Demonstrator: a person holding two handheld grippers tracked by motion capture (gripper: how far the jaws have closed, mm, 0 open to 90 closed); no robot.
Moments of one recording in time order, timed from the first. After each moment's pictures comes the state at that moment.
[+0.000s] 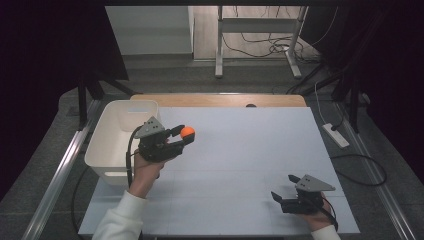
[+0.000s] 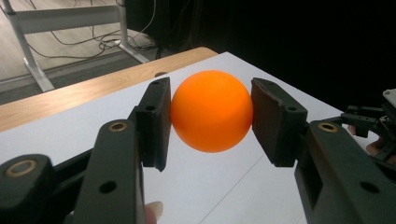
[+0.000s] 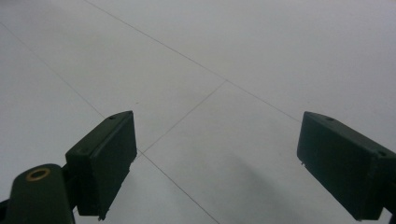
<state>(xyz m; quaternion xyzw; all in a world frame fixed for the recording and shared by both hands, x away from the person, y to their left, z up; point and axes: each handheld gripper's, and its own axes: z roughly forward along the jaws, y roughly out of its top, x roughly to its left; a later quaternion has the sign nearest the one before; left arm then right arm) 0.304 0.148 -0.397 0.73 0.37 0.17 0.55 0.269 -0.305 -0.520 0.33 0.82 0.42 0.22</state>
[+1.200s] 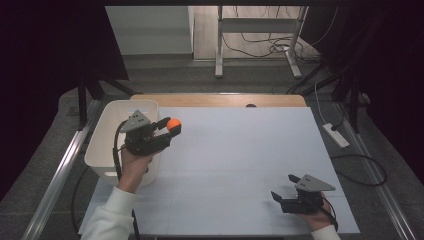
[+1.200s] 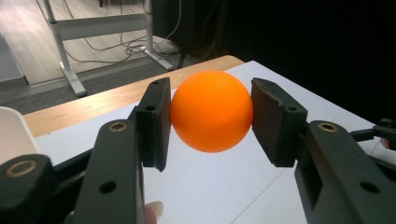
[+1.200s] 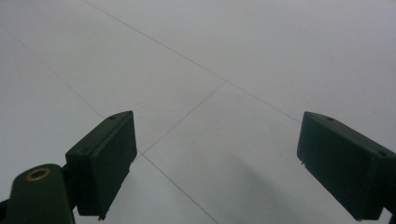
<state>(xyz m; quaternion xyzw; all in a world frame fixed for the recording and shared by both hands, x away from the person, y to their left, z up) 0.307 0.177 -0.386 0.71 0.40 0.20 0.54 0.269 -0.305 -0.520 0.33 0.82 0.42 0.21</state>
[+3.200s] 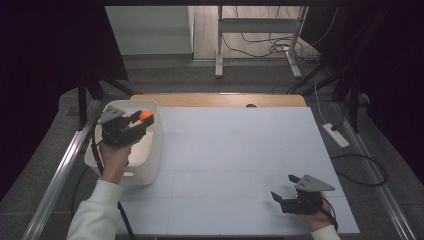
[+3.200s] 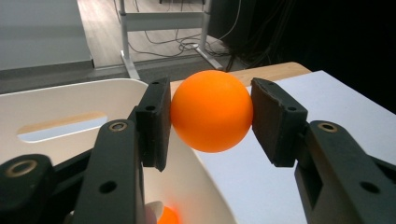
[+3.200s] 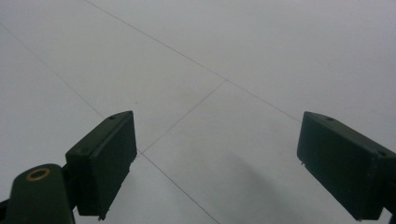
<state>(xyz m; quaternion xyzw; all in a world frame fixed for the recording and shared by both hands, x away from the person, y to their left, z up) 0.326 0.238 -0.399 0.66 0.49 0.25 0.51 0.269 -0.305 -0.520 0.33 0.82 0.42 0.22</state>
